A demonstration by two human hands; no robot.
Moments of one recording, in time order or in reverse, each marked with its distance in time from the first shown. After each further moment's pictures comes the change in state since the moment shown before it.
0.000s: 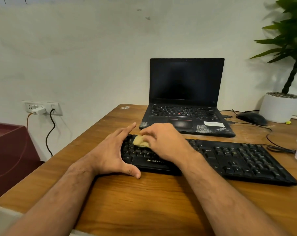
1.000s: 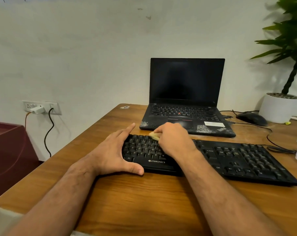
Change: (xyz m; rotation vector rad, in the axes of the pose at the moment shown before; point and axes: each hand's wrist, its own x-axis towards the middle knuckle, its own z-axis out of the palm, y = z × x) left_hand -0.001 0.007 -0.002 -0.003 -0.059 -0.089; right_hand 0.008 0.019 0.004 -0.199 0.064 0.241
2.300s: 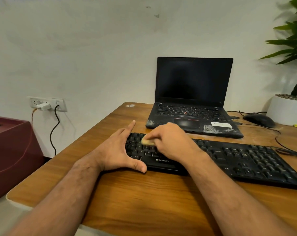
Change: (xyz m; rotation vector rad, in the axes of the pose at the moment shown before) left_hand -0.002 -0.010 -0.002 -0.069 0.012 -0.063; right_hand -0.004 -0.014 0.005 0.139 -0.096 -0.260
